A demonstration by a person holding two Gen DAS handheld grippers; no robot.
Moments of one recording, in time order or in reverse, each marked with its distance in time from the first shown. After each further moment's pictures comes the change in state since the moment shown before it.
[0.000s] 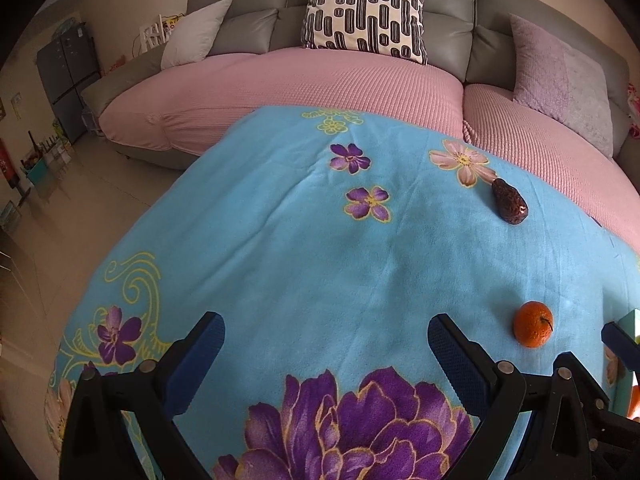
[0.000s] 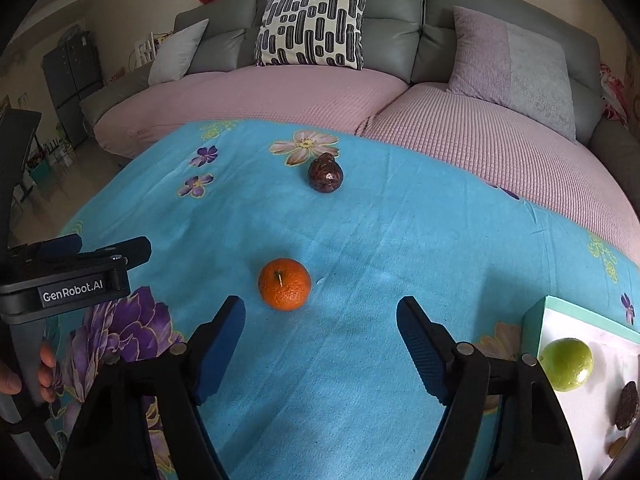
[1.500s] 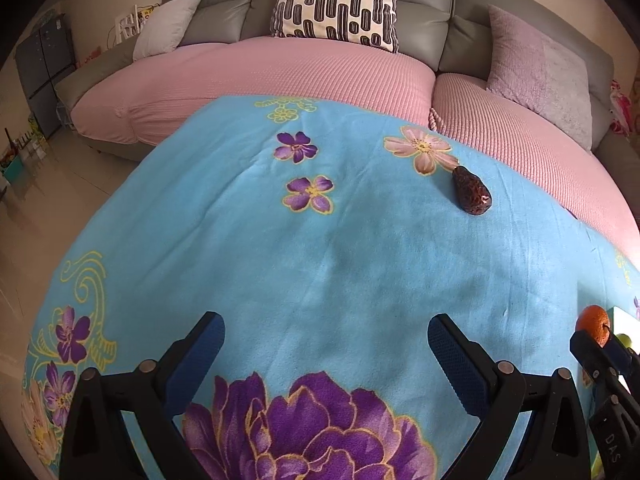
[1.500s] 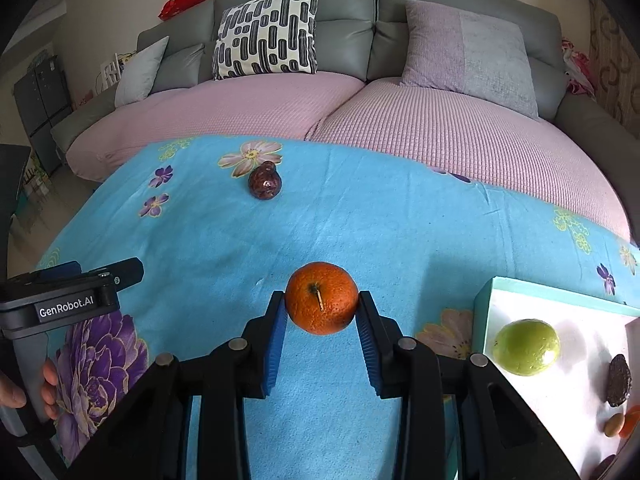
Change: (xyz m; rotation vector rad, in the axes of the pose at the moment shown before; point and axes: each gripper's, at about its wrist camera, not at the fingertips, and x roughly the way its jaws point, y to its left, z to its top) left arm 0.007 -0.037 0.005 0.021 0.041 -0.117; right arm -0.017 -0.045 -0.004 0.126 -0.024 -0.092
